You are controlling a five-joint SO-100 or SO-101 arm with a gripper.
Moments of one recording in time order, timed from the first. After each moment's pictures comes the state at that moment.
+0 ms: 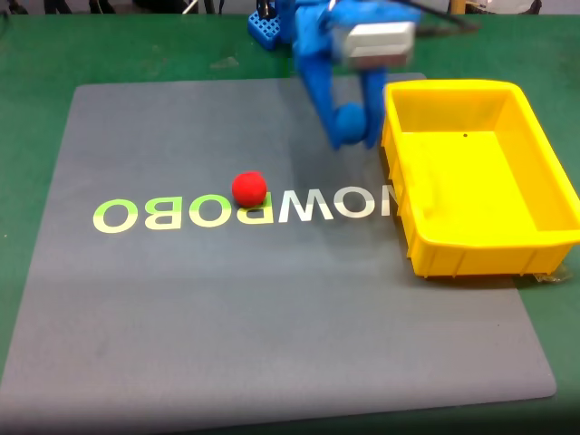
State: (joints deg) arm -6.9 90.3 89.2 37.1 -86.1
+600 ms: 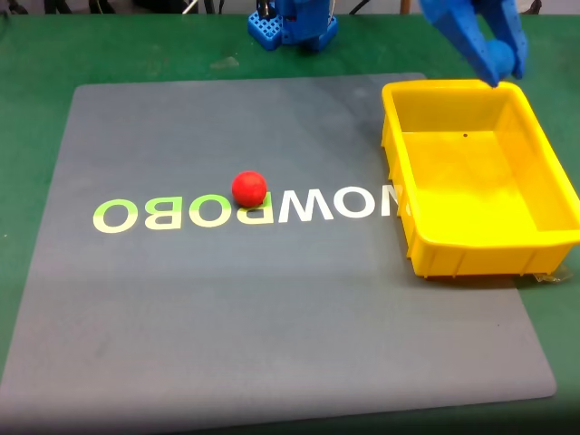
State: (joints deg) arm -27.7 95.2 89.2 37.1 -85.8
